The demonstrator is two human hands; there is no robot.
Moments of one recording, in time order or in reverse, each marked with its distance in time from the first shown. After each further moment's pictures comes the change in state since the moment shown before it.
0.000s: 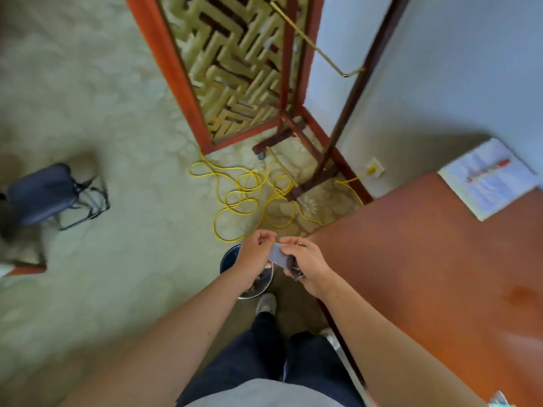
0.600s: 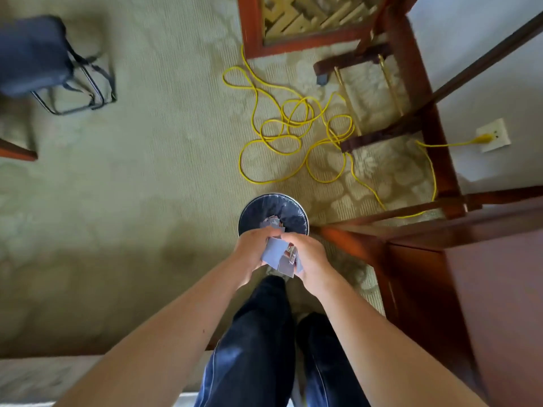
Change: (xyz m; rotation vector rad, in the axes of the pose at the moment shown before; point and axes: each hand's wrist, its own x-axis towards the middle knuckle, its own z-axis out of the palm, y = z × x) left_hand 0.136 -0.189 -0.046 -0.465 0.041 -0.548; right_hand 0.182 0.148 0.072 -0.155 0.055 0.343
